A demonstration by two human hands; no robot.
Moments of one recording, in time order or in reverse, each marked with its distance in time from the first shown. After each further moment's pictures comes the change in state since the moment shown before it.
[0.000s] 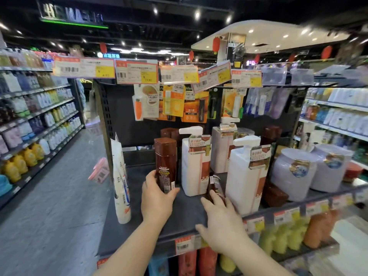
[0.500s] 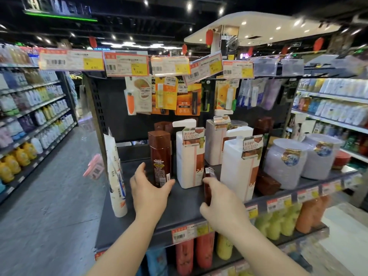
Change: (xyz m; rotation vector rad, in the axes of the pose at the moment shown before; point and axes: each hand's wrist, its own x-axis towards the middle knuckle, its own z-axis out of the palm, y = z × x) left_hand -0.010 0.005 -0.011 -0.018 0.070 -0.017; right_hand -0.008 0.005 -0.016 0.264 0.324 -0.036
